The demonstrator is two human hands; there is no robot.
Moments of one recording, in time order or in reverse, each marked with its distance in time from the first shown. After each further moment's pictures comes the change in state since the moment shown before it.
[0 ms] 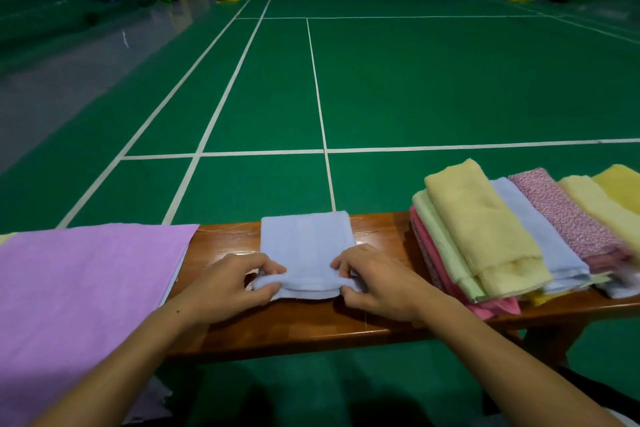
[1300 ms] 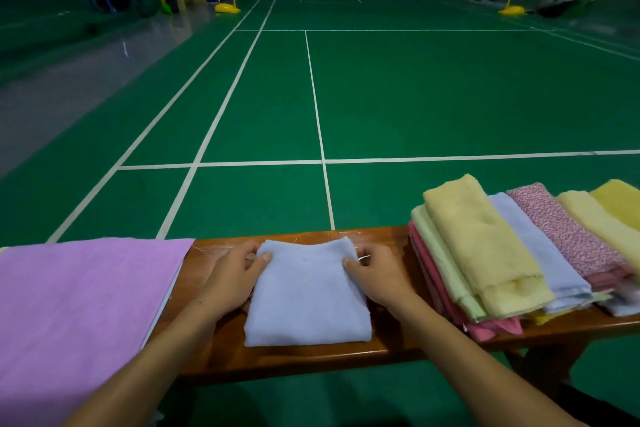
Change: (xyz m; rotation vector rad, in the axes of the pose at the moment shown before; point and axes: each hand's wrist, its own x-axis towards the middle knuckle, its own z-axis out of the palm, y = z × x) left_hand 0.046 -0.005 0.014 -0.278 0.295 -0.303; right_hand 0.046 0.019 0.023 0.487 0.375 0.572
